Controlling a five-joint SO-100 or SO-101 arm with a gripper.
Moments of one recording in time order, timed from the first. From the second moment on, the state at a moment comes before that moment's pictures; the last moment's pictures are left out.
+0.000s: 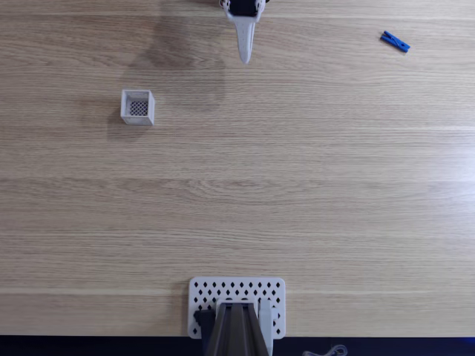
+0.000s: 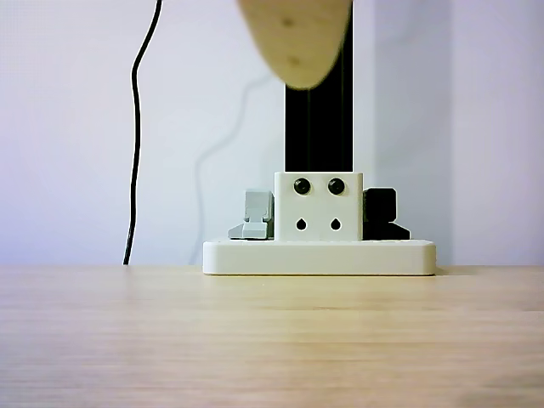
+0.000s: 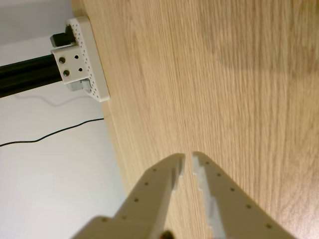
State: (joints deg) arm -1.8 189.8 175.9 52.0 4.2
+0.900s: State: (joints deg) arm -1.8 189.8 175.9 52.0 4.2
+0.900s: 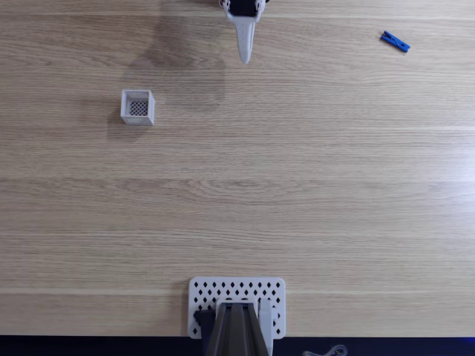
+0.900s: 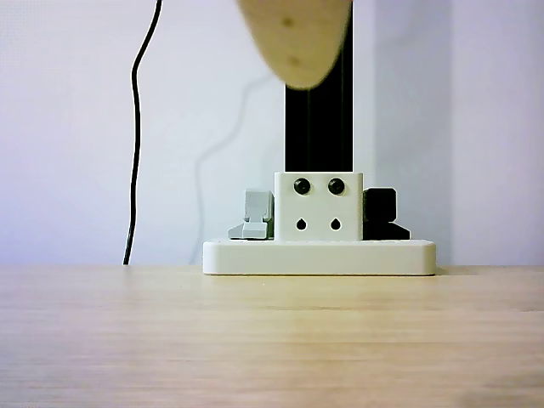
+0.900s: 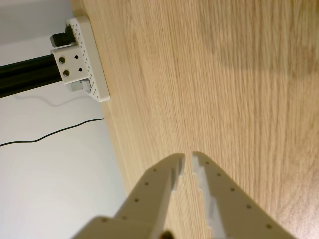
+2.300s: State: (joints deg) arm -49.6 126.8 160.8 7.5 -90.6
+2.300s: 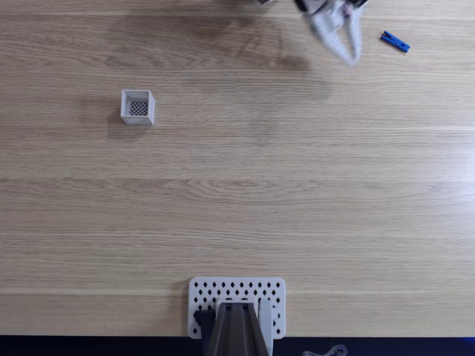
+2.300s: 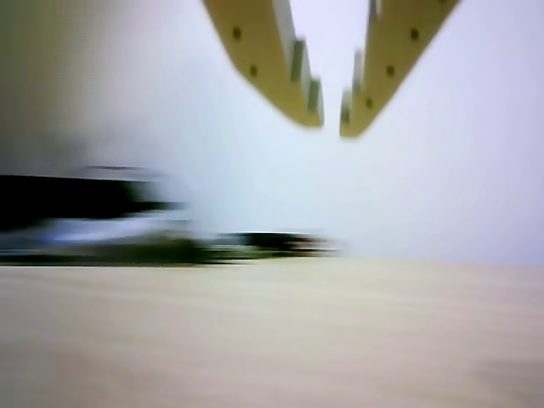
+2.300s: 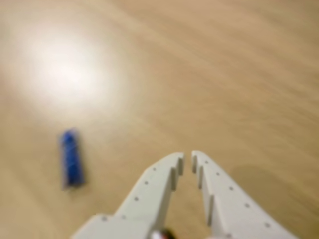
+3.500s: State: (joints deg) arm -65.4 122.3 160.8 6.0 -86.6
